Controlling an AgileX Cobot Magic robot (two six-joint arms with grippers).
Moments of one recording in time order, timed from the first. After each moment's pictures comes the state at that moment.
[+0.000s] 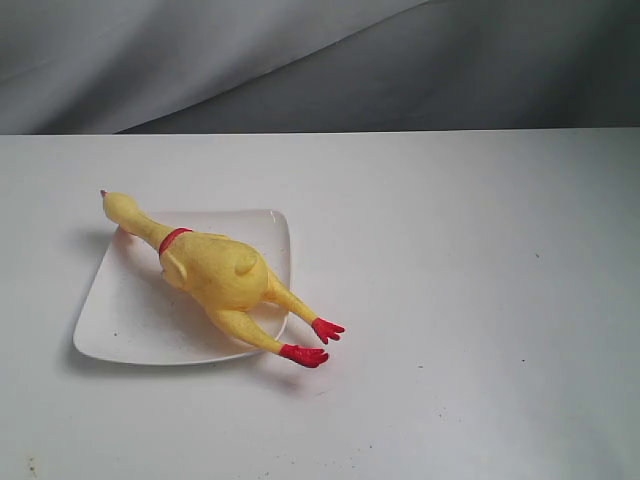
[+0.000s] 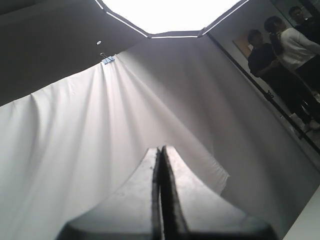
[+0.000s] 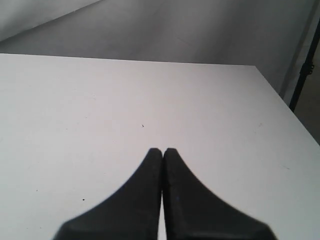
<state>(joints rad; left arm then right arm) -0.32 0.33 -0.56 1.31 -0.27 -0.75 -0.03 0.00 0.00 -0.04 0.34 -0.02</state>
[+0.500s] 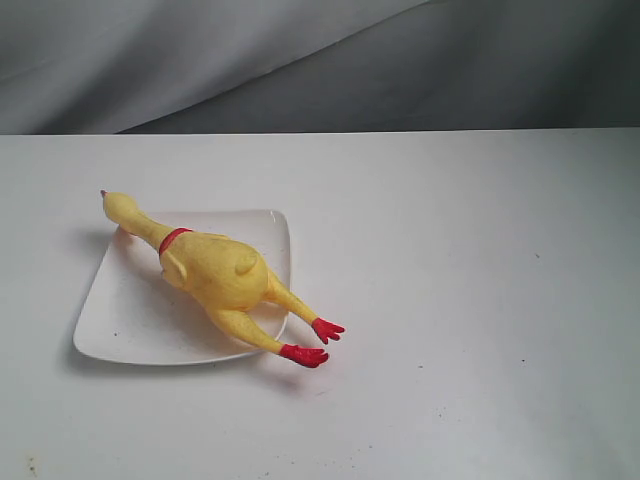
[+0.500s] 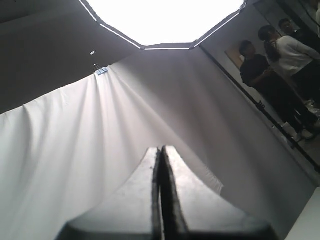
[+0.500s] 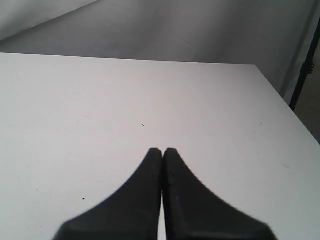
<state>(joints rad) -0.32 0.31 -0.56 1.31 -0.30 -0.75 -0.03 0.00 0.00 -0.04 0.34 -0.02</state>
